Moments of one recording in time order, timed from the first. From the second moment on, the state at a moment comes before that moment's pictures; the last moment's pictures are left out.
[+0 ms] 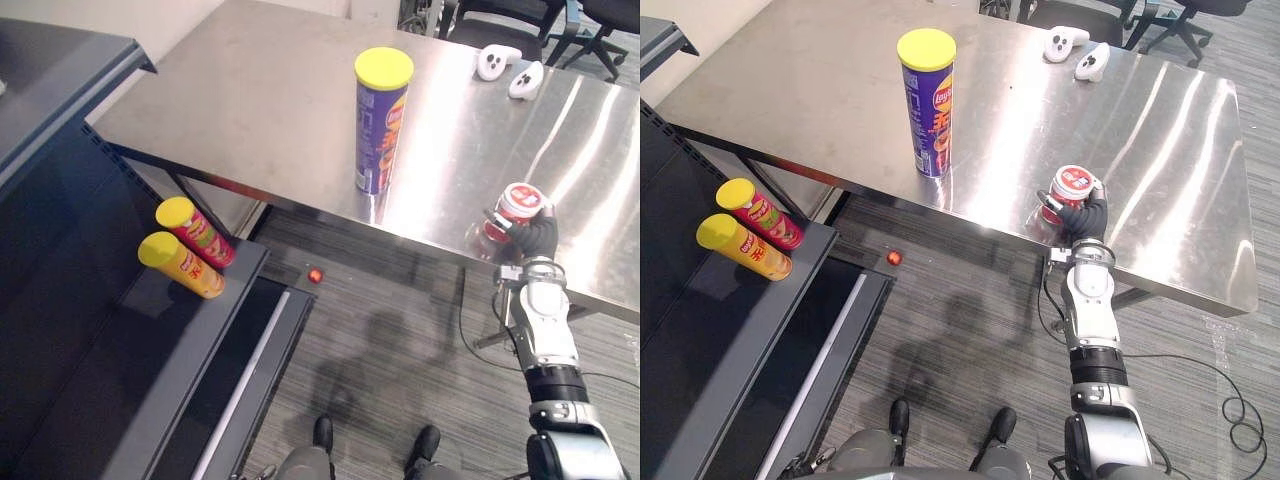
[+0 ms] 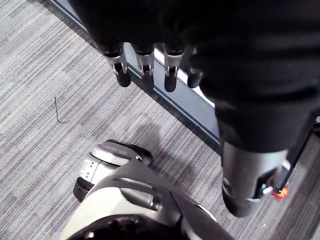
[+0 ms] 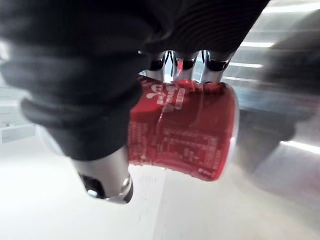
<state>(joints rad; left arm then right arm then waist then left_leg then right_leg) 0.20 0.12 0.21 1.09 -0.21 -0.15 0.00 -0.42 -0.25 -0.19 0.29 0.04 -0.20 -0.14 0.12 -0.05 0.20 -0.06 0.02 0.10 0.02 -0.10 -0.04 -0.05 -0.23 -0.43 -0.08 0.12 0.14</state>
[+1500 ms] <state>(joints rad) 0.23 0.02 0.37 1.15 -0.25 -0.08 0.00 -0.19 -0.18 -0.04 -0.06 0.19 -0.21 -0.03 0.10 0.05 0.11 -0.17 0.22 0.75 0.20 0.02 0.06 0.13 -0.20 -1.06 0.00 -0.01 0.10</state>
